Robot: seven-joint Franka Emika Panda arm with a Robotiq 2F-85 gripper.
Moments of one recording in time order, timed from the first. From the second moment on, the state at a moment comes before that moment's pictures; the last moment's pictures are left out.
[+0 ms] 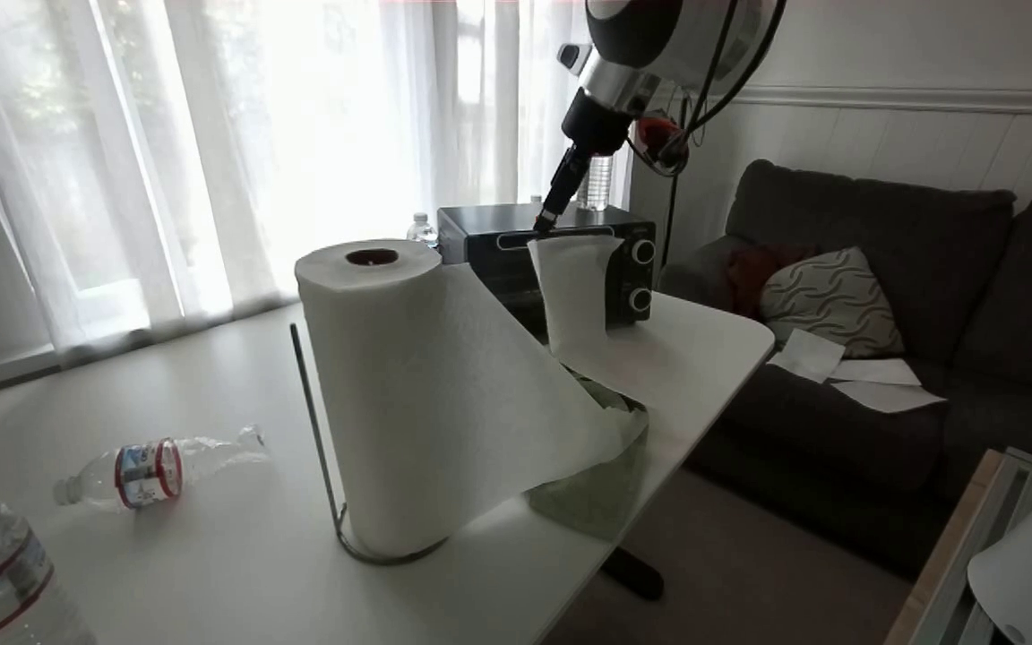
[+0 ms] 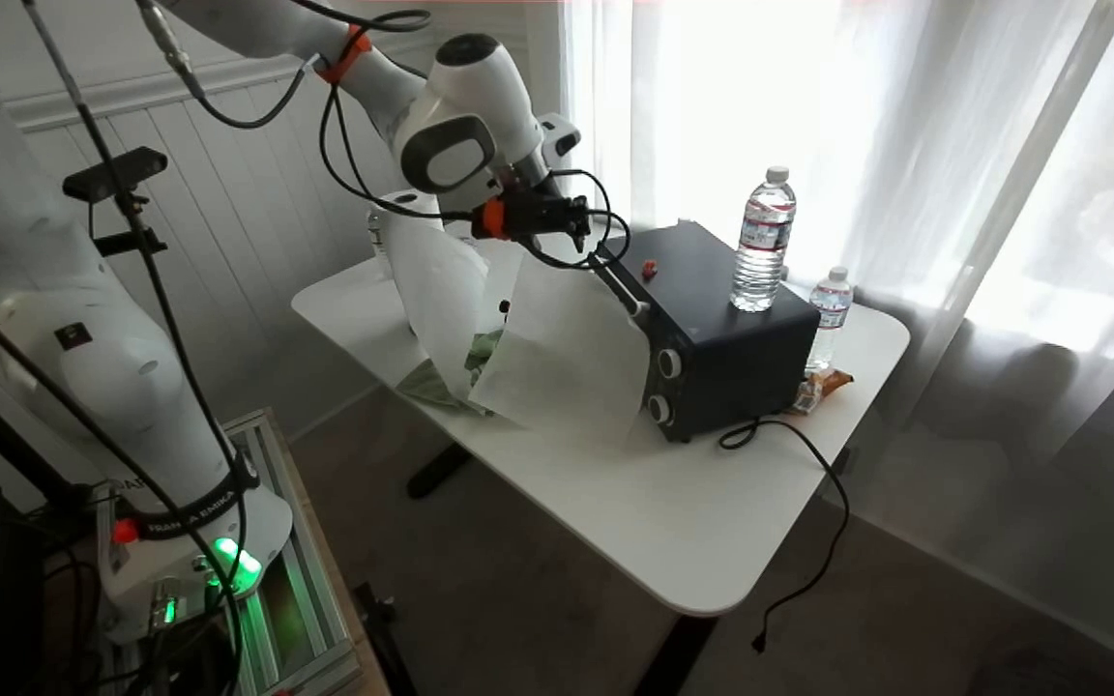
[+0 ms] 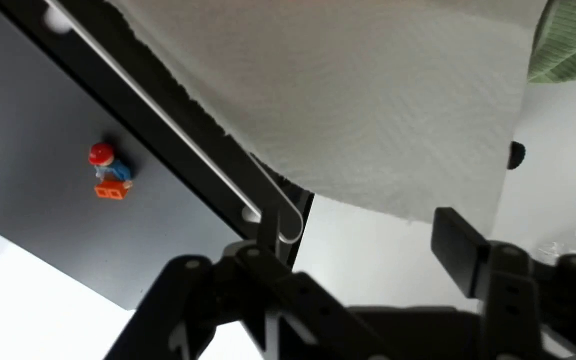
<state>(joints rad) 0.24 -0.02 -0.15 -2.42 0.31 2.85 -0.91</state>
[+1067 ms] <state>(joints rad) 0.23 -0.37 -0.03 -2.53 0.28 2.56 -0.81</state>
